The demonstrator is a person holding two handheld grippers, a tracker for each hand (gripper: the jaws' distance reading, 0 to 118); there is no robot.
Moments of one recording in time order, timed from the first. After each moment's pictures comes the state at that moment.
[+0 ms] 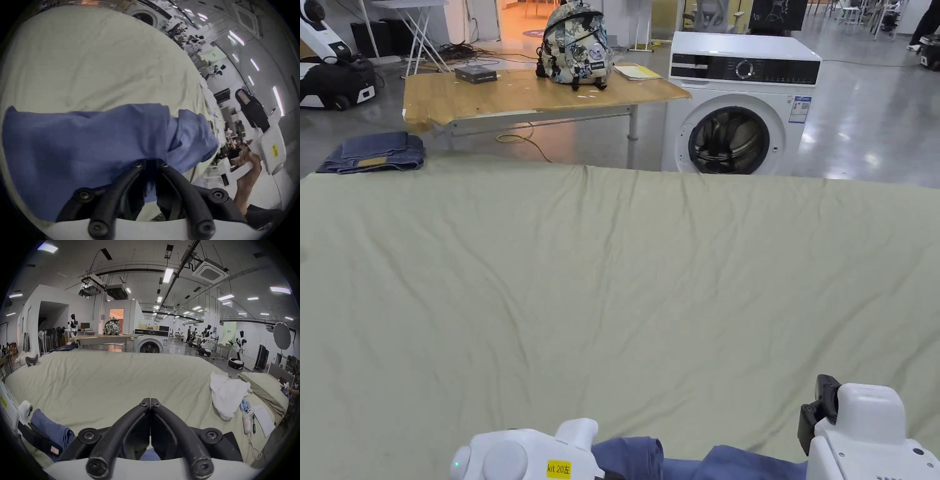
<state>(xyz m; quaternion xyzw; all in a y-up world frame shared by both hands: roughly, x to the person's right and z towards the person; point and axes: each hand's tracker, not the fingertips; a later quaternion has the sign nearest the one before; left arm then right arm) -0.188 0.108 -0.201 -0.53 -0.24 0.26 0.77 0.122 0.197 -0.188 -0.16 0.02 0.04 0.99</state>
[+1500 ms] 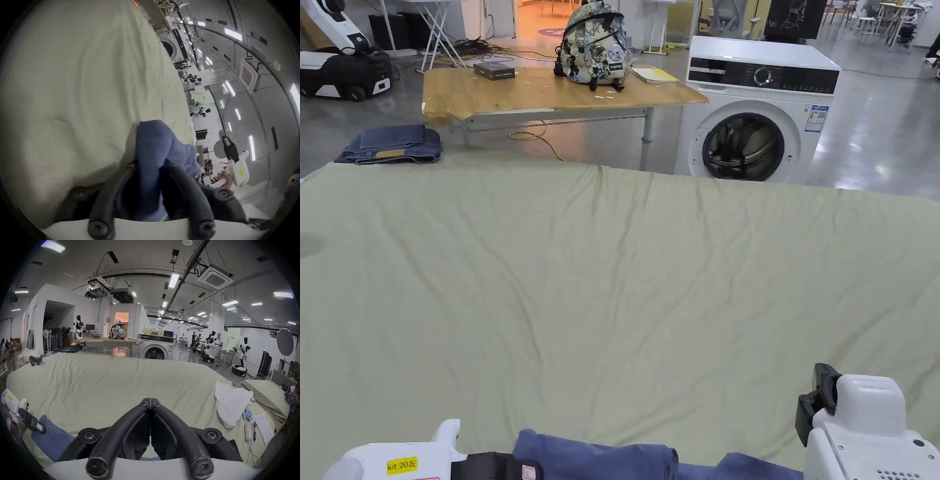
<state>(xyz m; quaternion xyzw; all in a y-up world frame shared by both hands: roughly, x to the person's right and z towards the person) -0.365 0.054 -0.162 -0.44 -0.21 0.47 0.74 0.097 0.214 -0.191 -0.13 0.05 0.06 0.99</state>
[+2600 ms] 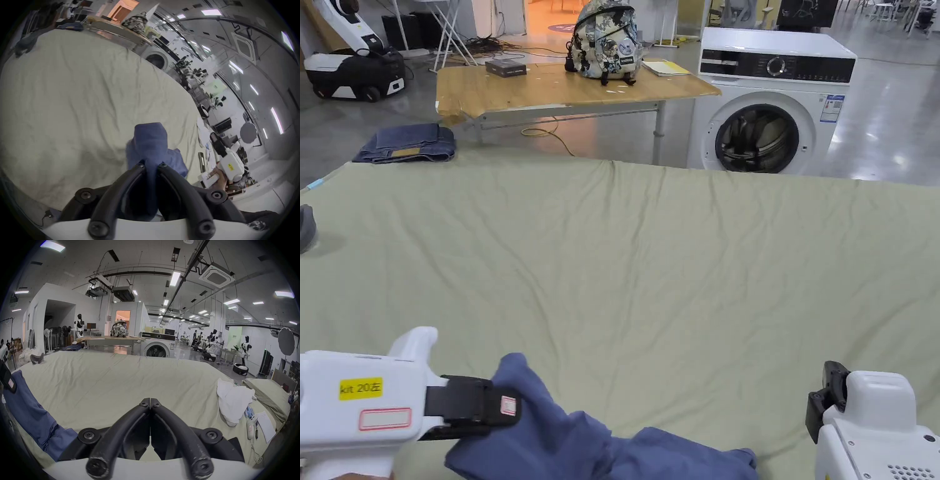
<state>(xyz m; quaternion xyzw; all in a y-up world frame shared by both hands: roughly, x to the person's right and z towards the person) -0.353 0.240 -0.139 -0.43 -0.16 0.31 0.84 0.094 0.205 -0.192 -0.14 0.05 0.06 0.99</state>
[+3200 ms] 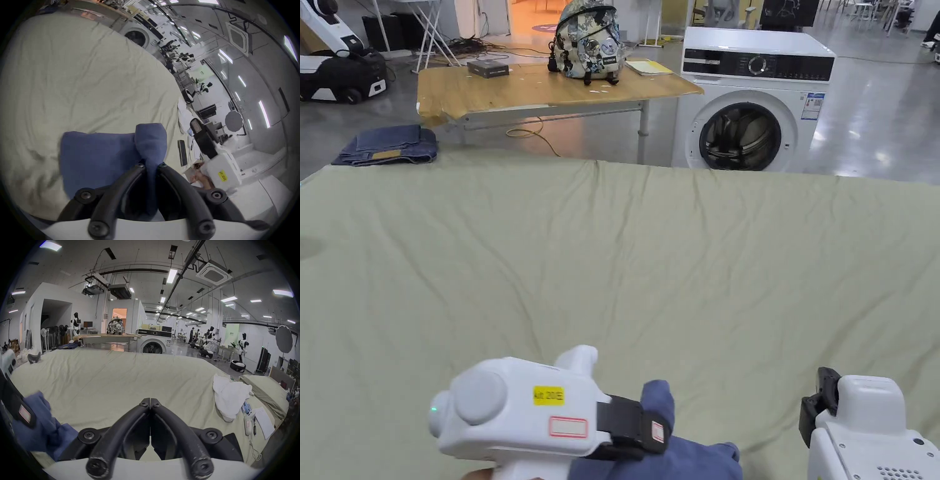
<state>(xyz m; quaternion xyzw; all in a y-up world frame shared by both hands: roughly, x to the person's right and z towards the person) -0.193 0.206 -0.193 -0.47 -0.25 0.33 0.78 0.108 0.200 -0.187 -0.16 0.03 0.05 0.99</state>
